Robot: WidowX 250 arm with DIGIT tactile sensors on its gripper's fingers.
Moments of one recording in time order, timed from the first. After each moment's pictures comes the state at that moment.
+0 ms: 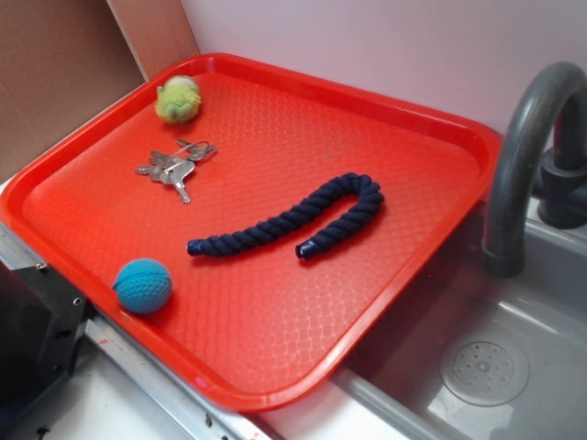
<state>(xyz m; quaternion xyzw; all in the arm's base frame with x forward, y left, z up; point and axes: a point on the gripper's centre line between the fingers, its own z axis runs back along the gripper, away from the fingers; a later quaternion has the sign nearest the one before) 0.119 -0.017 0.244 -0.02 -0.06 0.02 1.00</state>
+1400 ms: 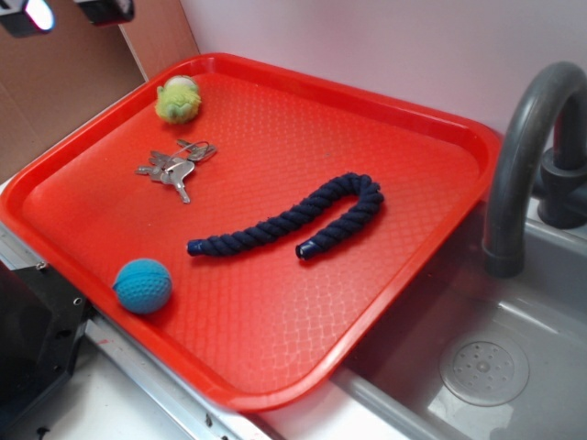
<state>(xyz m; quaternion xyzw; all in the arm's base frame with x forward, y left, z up) 0.222 0.090 0.153 0.06 -0.15 0.31 0.94</state>
